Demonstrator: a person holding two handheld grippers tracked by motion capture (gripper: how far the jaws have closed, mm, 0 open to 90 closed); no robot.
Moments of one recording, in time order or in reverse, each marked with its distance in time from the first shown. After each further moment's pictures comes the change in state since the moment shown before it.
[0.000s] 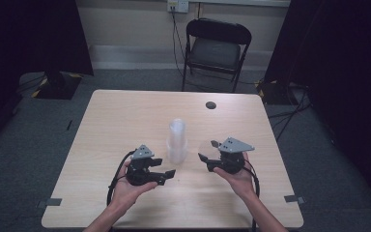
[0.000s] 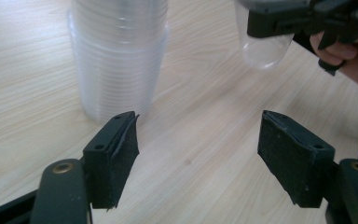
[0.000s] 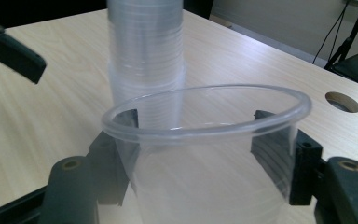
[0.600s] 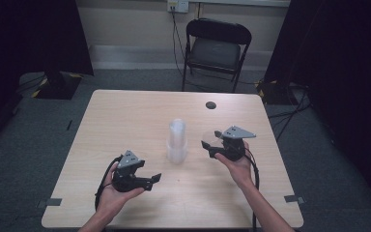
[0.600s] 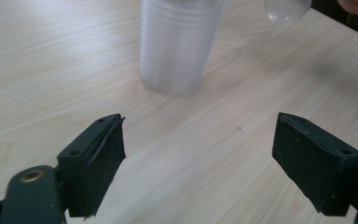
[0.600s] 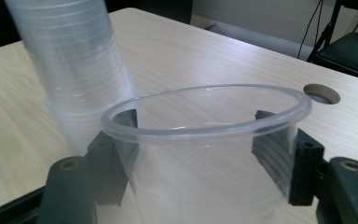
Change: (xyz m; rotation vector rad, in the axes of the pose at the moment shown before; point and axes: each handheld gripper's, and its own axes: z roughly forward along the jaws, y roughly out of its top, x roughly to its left) left arm 0.017 -0.034 -0.023 -0.016 0.138 0.041; right arm -0.034 0.005 0.021 -0.007 -0.047 0.114
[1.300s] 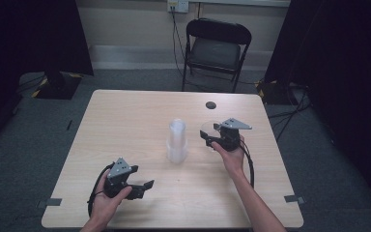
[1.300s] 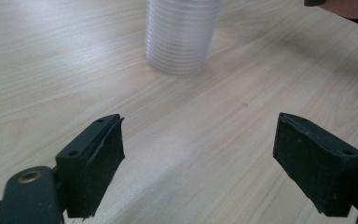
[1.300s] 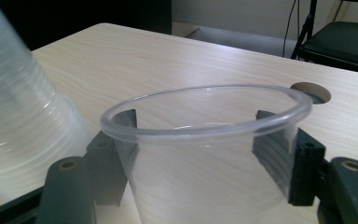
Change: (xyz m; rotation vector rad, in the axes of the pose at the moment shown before) left arm 0.012 -0.023 -0.010 -0.036 -0.023 0.024; right arm -0.021 0.002 0.037 -0.035 -0.059 0.111
